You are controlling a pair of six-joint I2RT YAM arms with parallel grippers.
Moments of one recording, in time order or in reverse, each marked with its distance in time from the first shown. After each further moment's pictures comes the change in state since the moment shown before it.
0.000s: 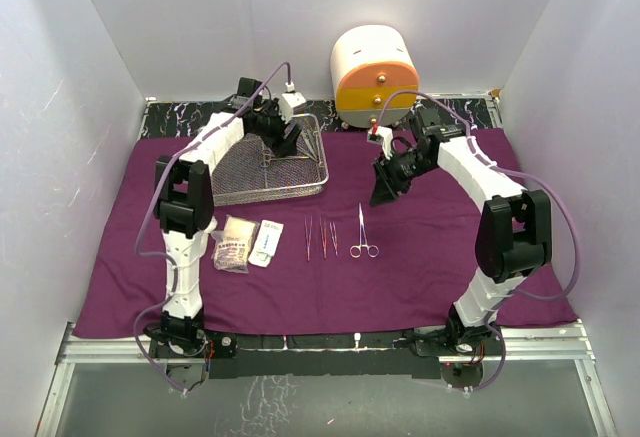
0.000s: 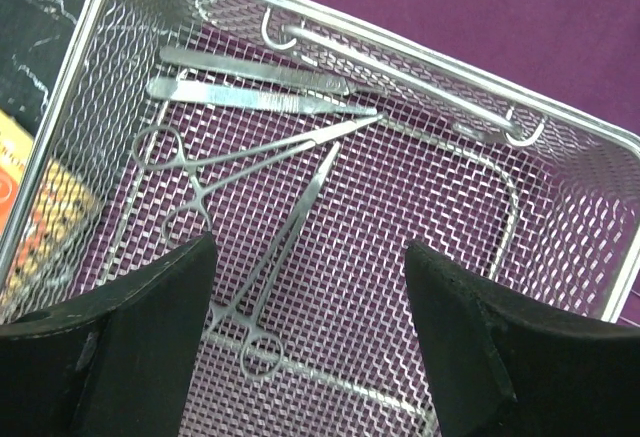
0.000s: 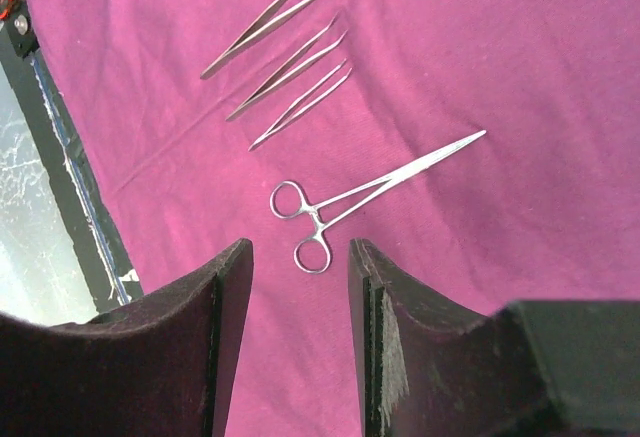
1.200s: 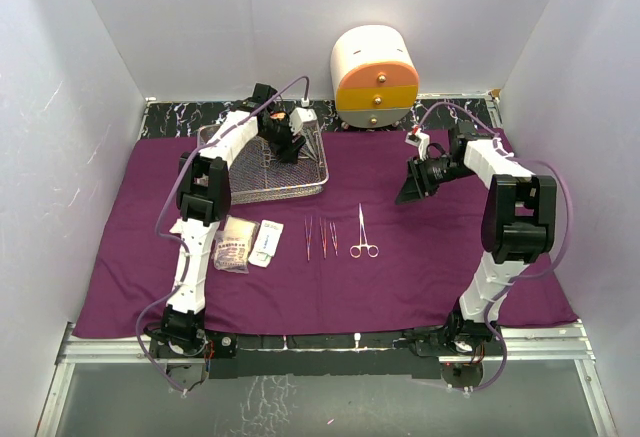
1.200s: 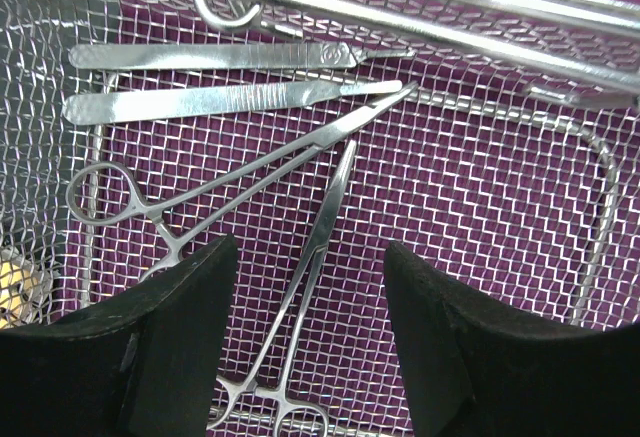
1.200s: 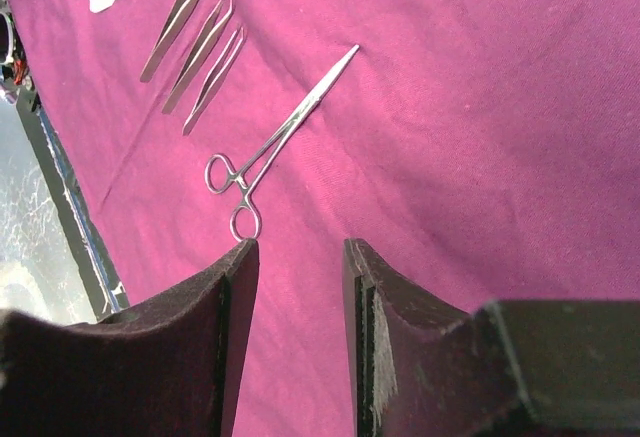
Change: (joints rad) left arm -0.022 0.303 0.343 -0.246 0.023 0.233; right arm -0.261 0.117 -0.088 0.043 -0.119 -0.068
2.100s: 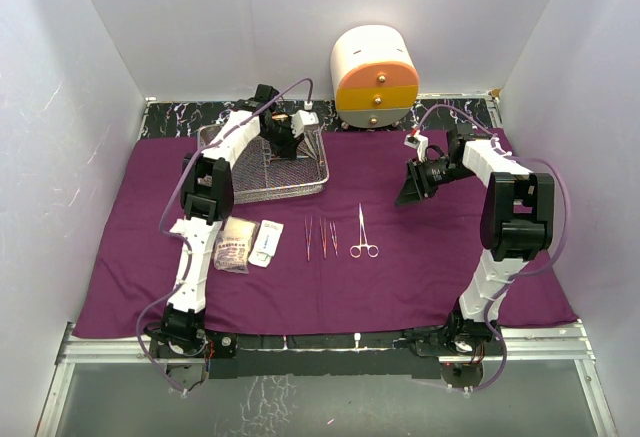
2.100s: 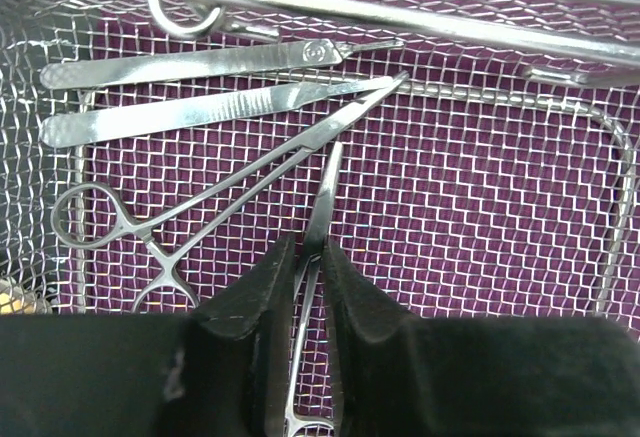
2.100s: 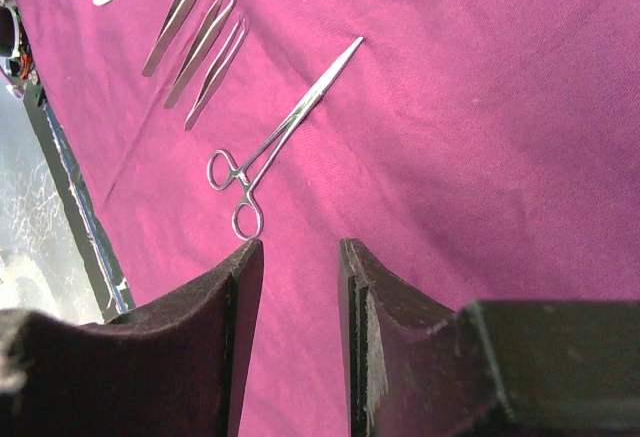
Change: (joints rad) left arm 0.002 0.064 0.084 -0.068 -0.009 0.084; right arm 0.000 0.029 0.000 -0.018 -0.005 -0.014
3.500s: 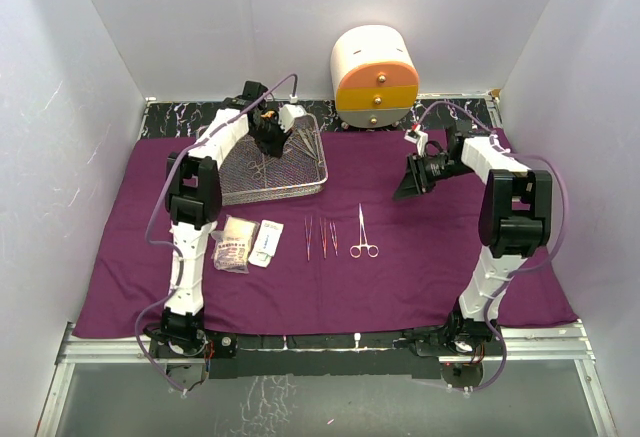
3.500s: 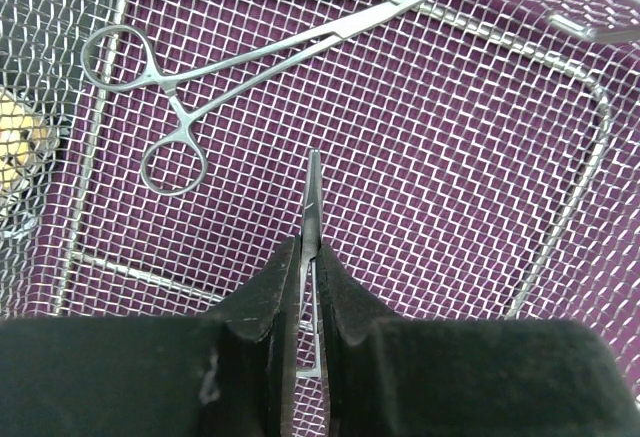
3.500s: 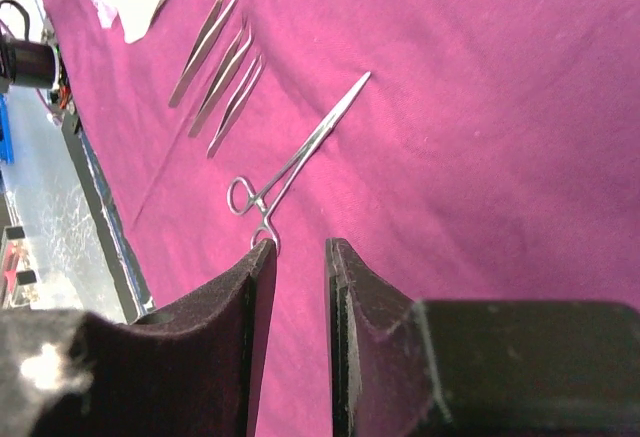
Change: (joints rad) left arm 0.026 -0.173 -0.185 0.031 -0.129 -0.178; right arm 0.006 0.020 0.023 0.012 -0.049 0.066
